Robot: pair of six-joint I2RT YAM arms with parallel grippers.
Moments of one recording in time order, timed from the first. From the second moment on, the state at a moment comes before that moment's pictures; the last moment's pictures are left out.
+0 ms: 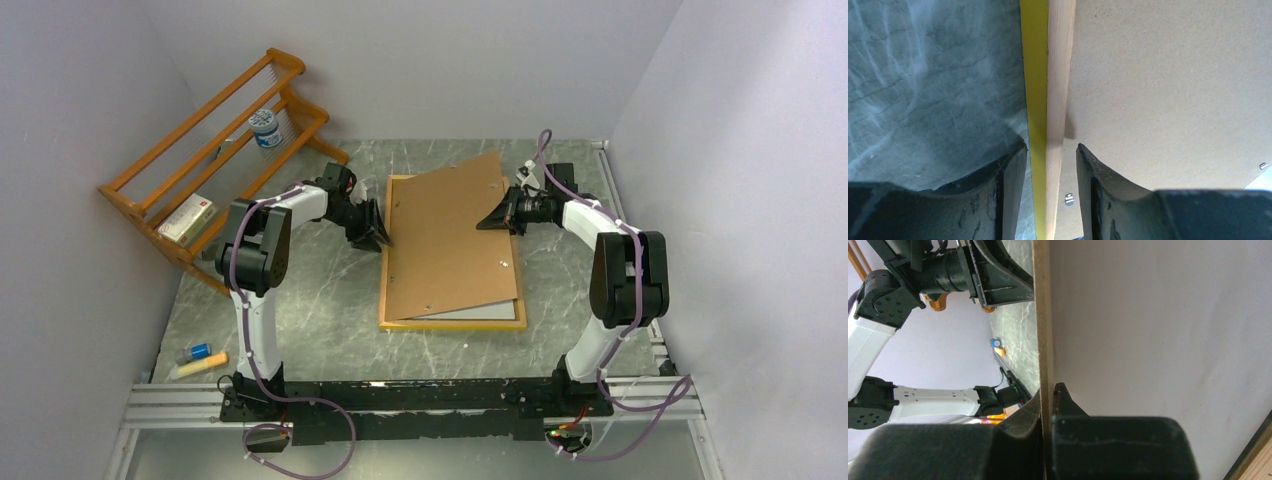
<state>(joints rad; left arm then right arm) -0.27 2.09 1.41 -0.51 0.63 -0.46 0.03 1.75 1.13 -0.31 -0.90 0.53</state>
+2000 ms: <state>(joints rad) -0.25 2.10 1.42 -0.53 0.64 -0.43 0.04 1.83 1.27 -0.47 -0.55 0.45</state>
